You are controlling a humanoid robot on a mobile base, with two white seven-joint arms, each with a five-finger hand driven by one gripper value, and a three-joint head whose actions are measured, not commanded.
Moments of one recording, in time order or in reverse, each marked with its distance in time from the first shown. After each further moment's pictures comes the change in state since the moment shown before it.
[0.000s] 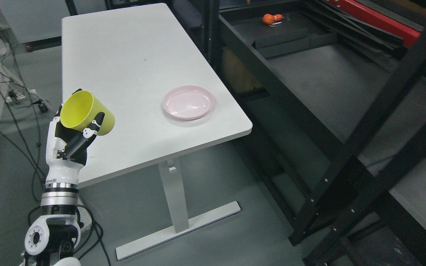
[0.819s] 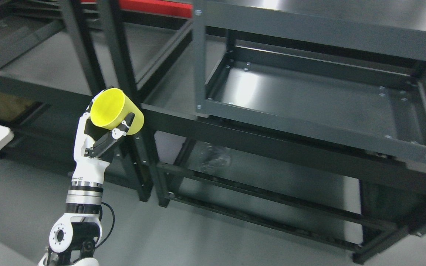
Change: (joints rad) left arm 0.001 0.000 -0.155 -0.008 0.000 -0.060 -0.001; right arm 0.001 0.000 0.000 0.000 0.000 0.000 0.000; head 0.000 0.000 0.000
